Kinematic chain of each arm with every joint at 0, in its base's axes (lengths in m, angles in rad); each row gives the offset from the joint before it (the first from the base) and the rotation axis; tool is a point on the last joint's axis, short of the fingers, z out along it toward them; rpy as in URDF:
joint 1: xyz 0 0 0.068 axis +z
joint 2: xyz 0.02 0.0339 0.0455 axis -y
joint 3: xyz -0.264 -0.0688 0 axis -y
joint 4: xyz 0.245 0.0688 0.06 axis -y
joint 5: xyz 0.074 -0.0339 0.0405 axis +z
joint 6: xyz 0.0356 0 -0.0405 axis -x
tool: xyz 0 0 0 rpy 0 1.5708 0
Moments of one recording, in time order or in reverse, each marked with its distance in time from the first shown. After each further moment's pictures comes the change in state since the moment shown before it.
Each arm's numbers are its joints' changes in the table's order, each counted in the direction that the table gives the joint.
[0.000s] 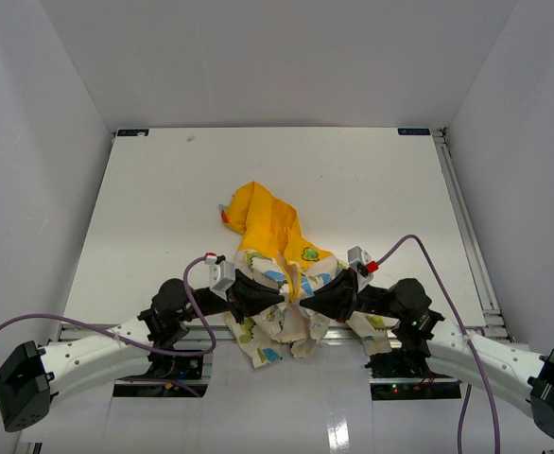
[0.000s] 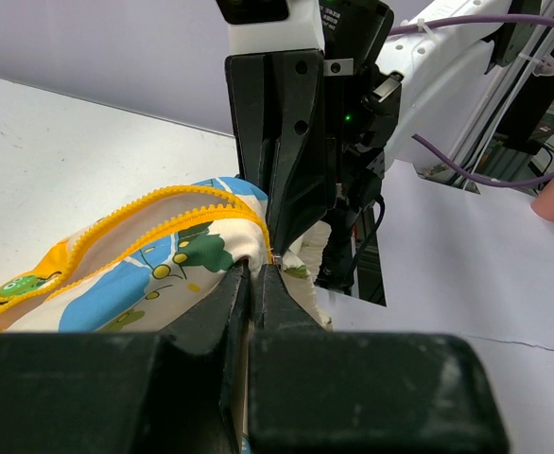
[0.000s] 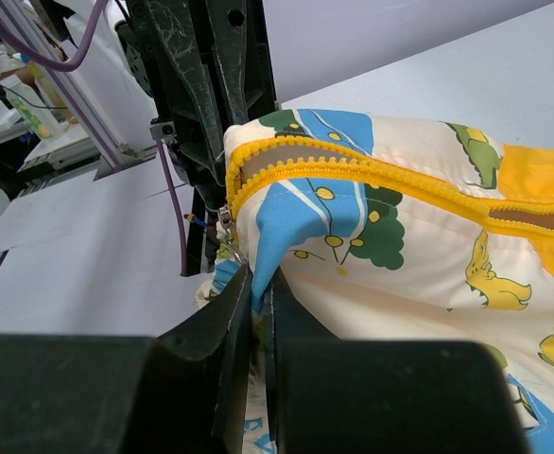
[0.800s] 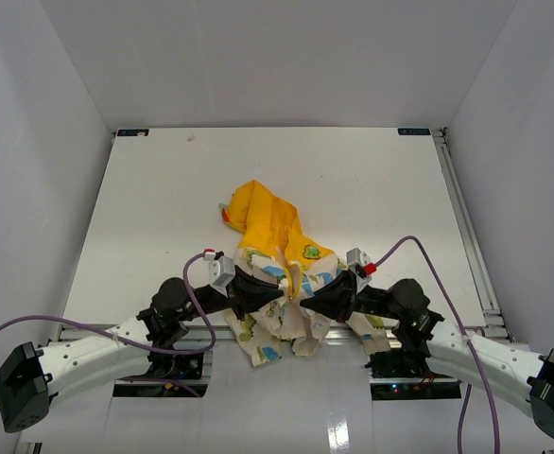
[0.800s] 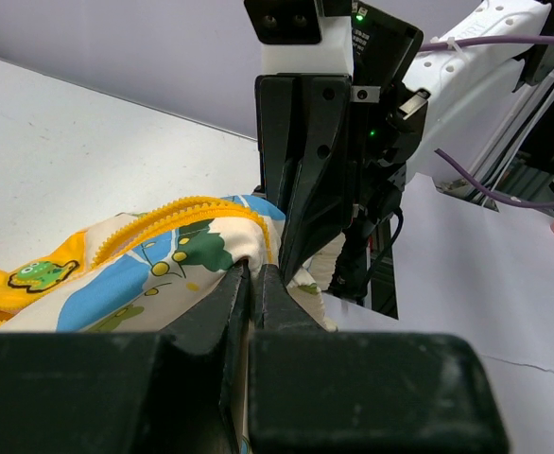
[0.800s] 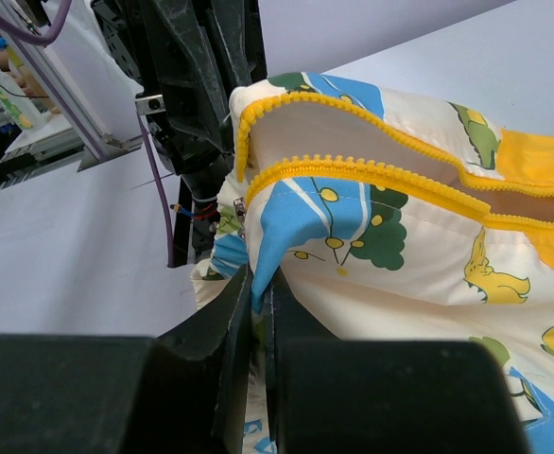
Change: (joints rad) left arm 0.000 0.010 0.020 -0.044 0.067 0.012; right arm 0.000 0.001 -0.013 -0.021 -0.015 0.031
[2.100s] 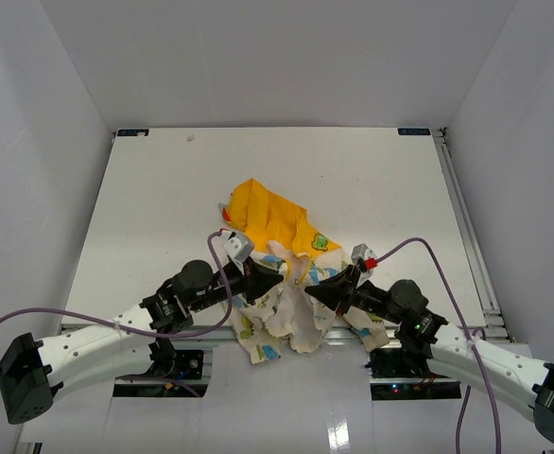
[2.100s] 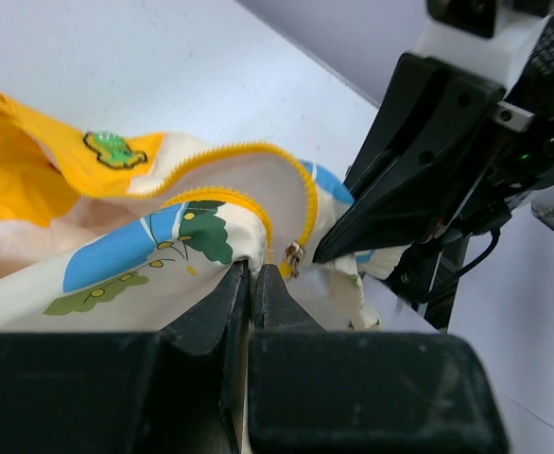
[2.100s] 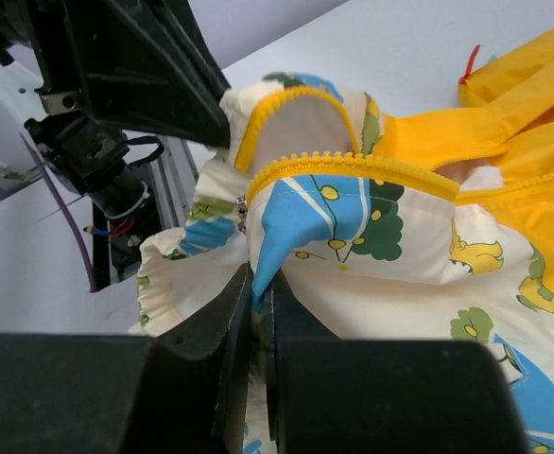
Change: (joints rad) left arm -0.005 -0.108 0.187 -0.396 0.261 0.078; right arm 0.000 0.073 -0.011 -0.160 -0.248 0.035
